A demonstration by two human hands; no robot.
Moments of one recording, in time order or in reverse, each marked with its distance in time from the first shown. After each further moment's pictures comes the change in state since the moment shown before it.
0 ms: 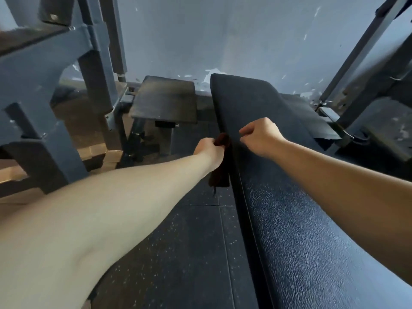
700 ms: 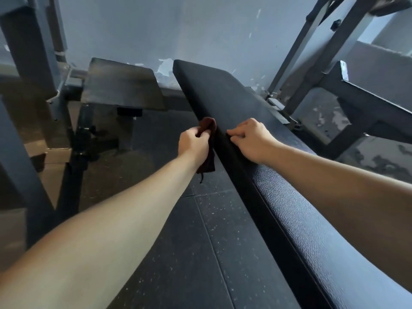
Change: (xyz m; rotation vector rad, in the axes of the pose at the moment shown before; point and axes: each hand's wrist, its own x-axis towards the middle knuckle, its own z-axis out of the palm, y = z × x) left_hand 0.007 -0.047 0.002 -0.297 -0.073 0.189; right_hand -0.071 -0.001 0.028 -0.194 0.091 0.030
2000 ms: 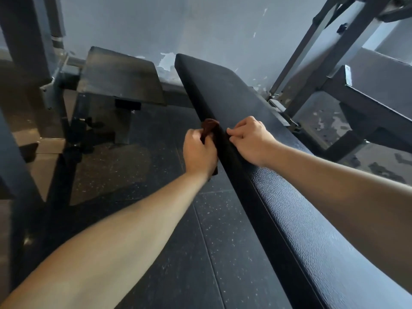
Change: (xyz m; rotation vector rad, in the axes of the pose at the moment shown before) left_hand -0.019 -0.018 0.026 0.037 0.246 0.260; right_hand 0.002 -0.001 0.002 -0.128 -0.044 -0.059
